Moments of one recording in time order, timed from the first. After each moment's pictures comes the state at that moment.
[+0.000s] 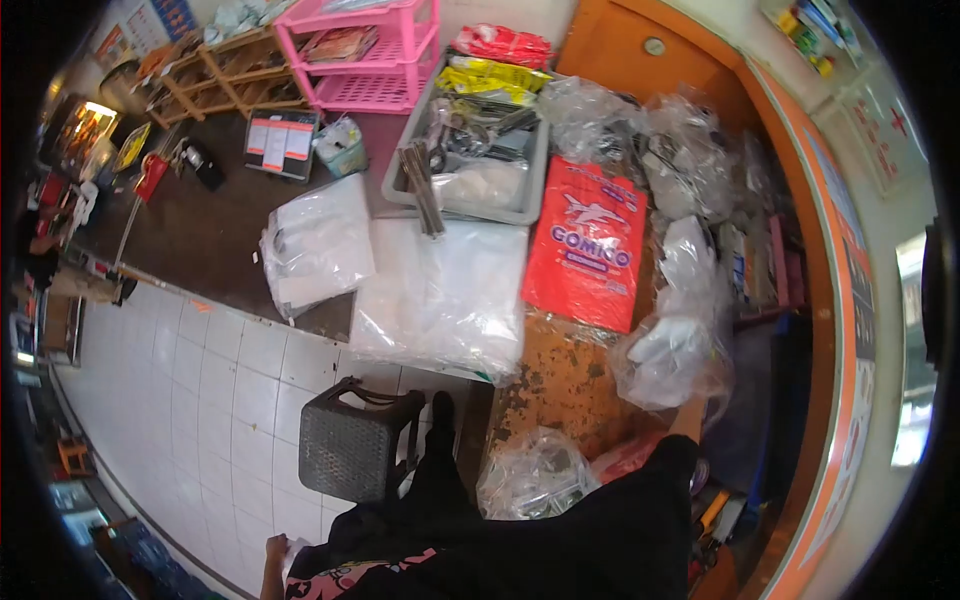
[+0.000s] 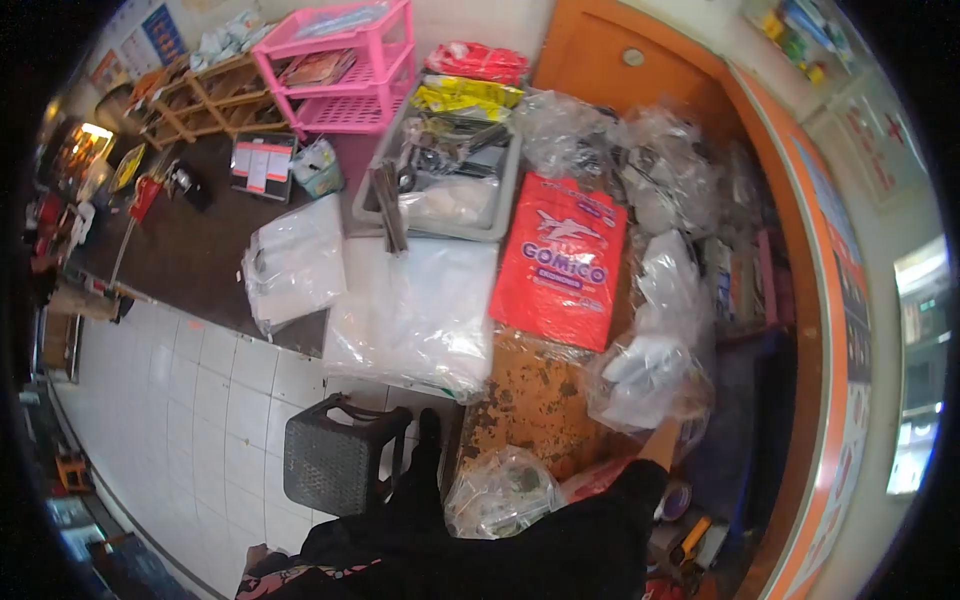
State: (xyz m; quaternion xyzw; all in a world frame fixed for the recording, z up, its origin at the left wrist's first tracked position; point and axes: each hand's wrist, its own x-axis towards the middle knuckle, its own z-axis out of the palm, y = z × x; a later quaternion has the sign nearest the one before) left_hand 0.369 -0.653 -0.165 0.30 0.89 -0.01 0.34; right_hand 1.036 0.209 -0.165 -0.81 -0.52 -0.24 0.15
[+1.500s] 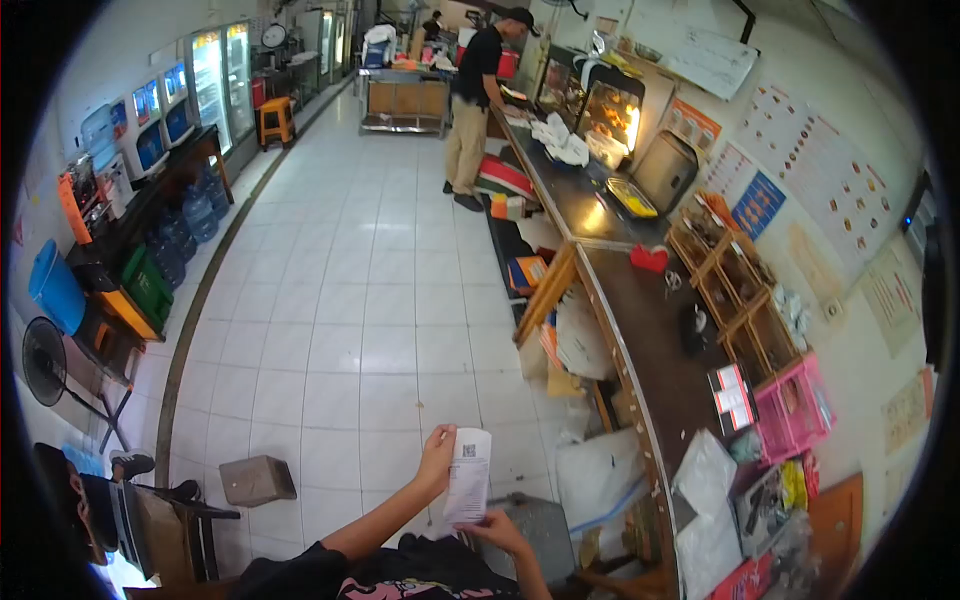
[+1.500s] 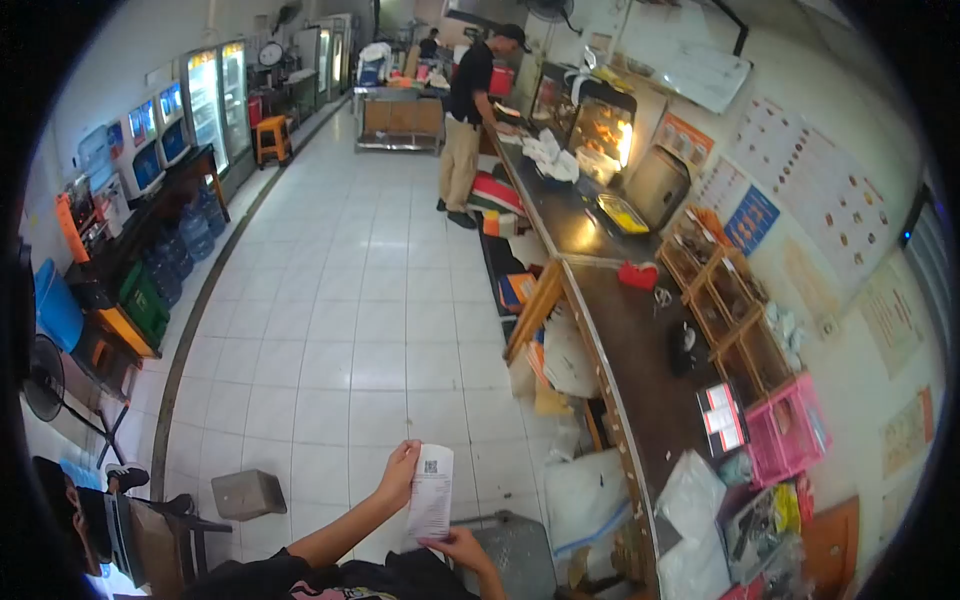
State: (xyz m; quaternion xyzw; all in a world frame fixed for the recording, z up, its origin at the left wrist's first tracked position) left_hand 0.242 -0.728 0.006 -0.19 0.42 0.88 0.08; right_hand 0.329 -0.556 -0.028 0.10 -0.69 0.61 -0.36
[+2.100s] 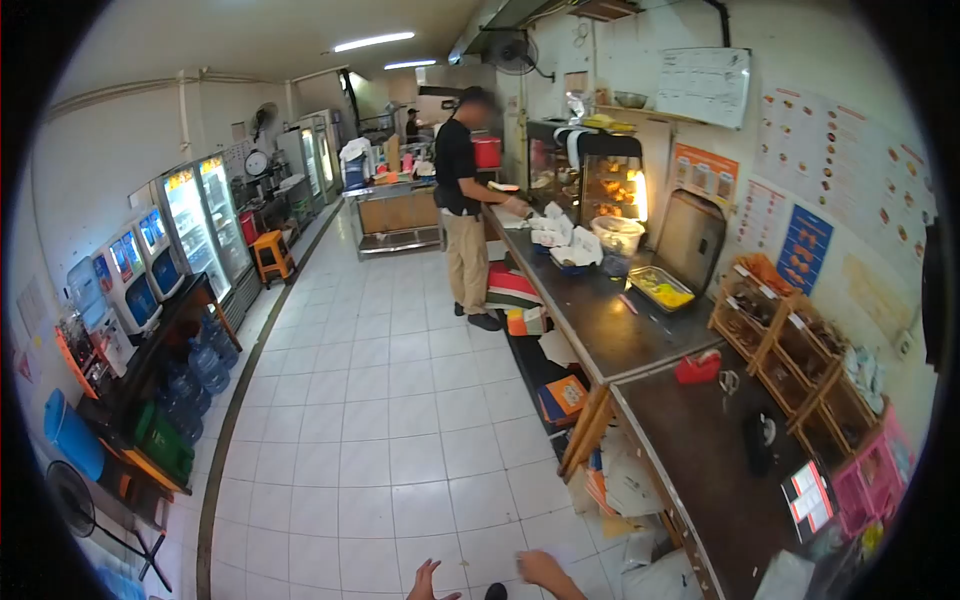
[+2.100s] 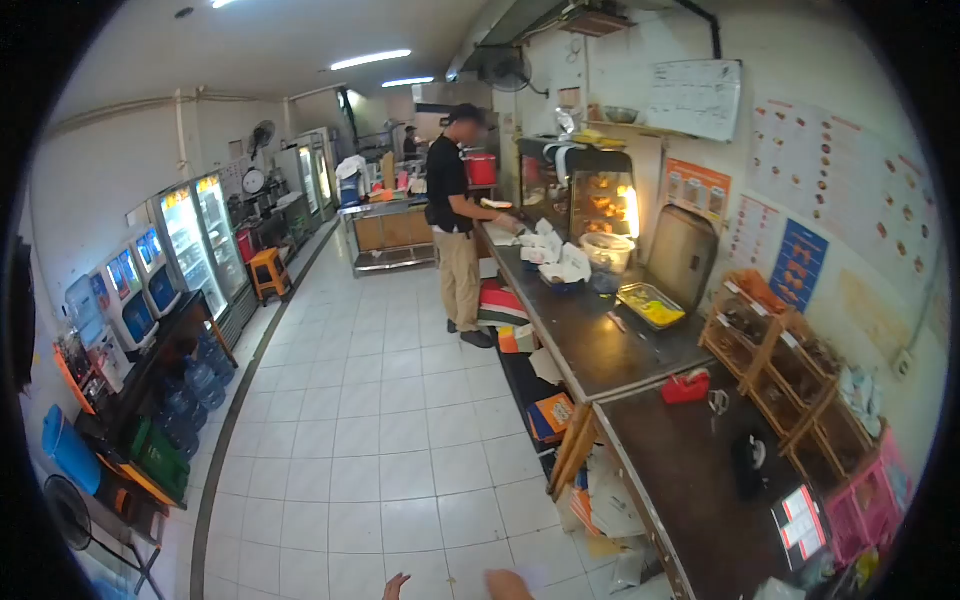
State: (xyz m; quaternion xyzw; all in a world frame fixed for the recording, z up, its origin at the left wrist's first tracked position) left_hand 0.002 -0.835 -0.049 0.00 0.88 0.47 -0.02; right_hand -0.117 -0.575 -0.088 0.25 -0.92 0.26 -0.16
